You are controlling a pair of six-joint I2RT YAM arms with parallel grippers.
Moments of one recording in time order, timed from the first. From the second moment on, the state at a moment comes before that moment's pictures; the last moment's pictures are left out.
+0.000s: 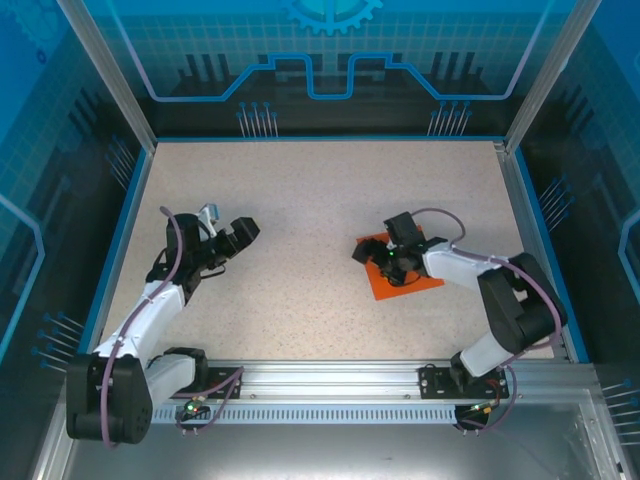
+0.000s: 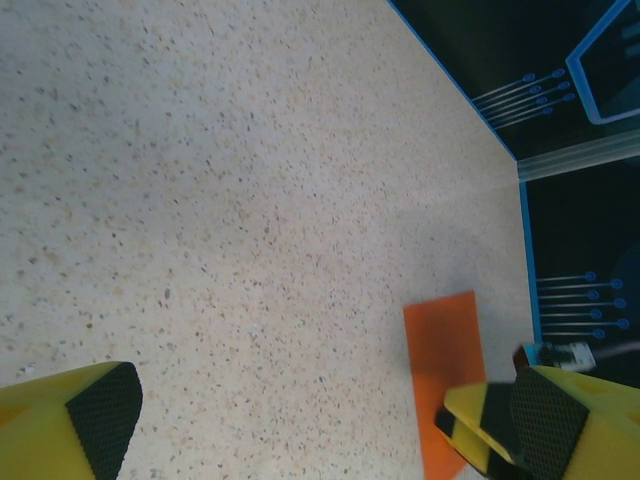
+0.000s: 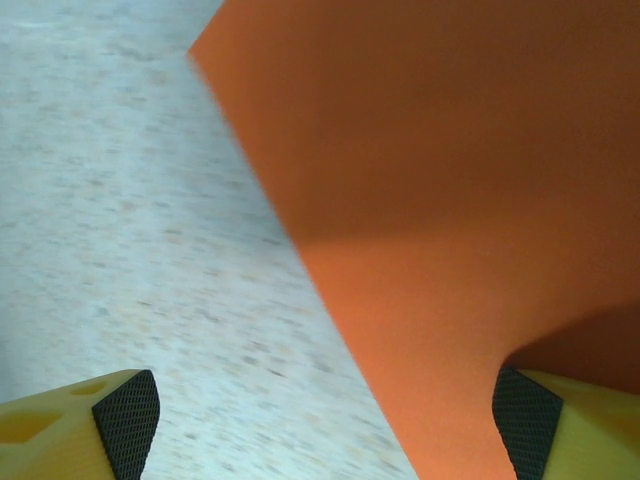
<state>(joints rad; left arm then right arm) 0.00 1.06 0.55 -0.07 0.49 -0.75 0.45 1.59 0.78 -0.24 -0.26 0.94</state>
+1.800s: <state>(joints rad) -0.16 1.07 0.54 -0.13 0.56 -0.68 0.52 1.85 1.13 -0.52 -0.13 0.63</state>
